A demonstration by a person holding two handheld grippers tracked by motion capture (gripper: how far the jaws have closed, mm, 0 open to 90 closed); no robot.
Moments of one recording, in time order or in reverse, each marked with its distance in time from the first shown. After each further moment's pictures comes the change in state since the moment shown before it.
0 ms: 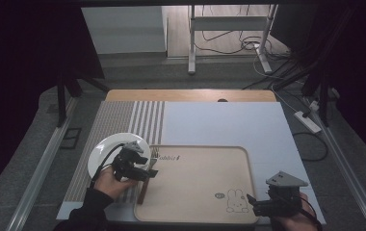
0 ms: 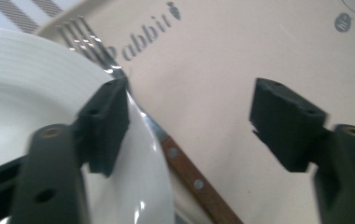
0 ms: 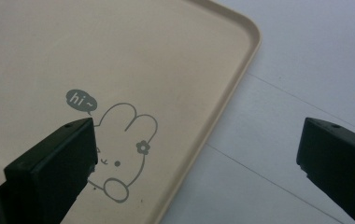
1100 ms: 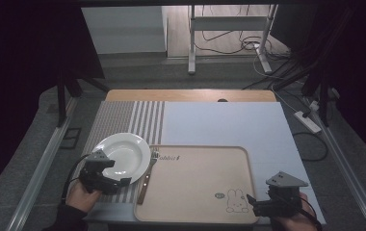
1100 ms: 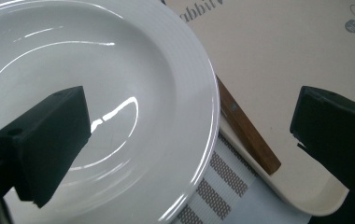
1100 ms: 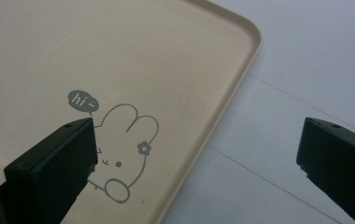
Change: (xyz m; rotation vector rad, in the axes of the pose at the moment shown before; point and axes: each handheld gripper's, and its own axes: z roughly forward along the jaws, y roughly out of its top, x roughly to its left) left arm 0.013 -0.070 -0.053 -0.136 0.076 -0.099; right arm 0.001 0.000 0.000 -0.007 0.003 -0.004
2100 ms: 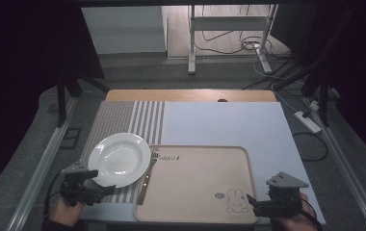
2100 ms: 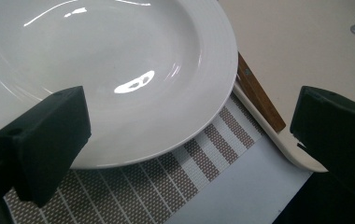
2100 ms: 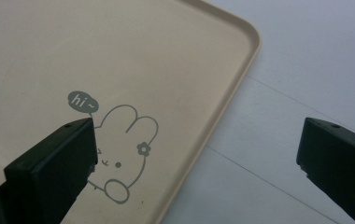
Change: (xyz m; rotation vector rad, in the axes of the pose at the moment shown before) left arm 0.008 -0.042 -0.028 -0.050 0.027 -0.105; right arm 0.000 -0.001 -0.001 -0.009 0.000 -0.007
